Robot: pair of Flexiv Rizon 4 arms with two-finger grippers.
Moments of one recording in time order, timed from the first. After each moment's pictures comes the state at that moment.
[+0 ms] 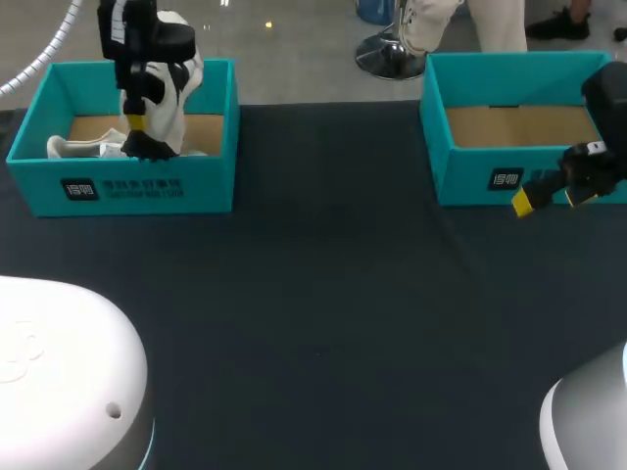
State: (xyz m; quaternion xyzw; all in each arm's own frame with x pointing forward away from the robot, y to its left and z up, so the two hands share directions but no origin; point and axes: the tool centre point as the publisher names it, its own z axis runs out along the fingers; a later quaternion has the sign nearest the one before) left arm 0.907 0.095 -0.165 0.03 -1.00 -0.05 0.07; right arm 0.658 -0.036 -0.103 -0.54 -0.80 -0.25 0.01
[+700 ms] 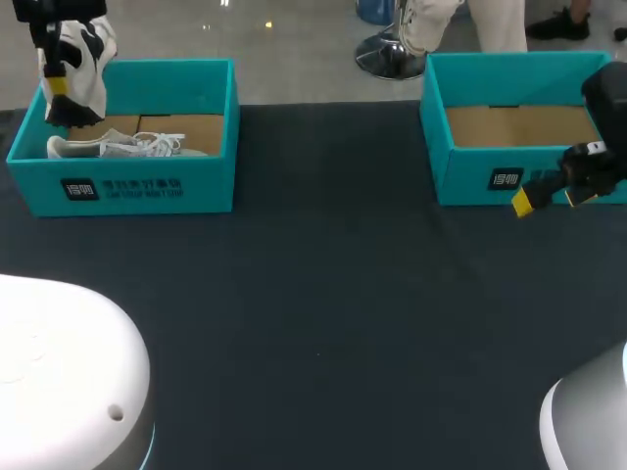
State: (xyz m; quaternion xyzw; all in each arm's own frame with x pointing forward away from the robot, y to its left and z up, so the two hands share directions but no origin) left arm 0.969 0.212 -0.152 0.12 -0.99 -0.04 0.09; right arm 0.658 -0.036 -0.103 -0.54 -0.80 -0.25 0.01
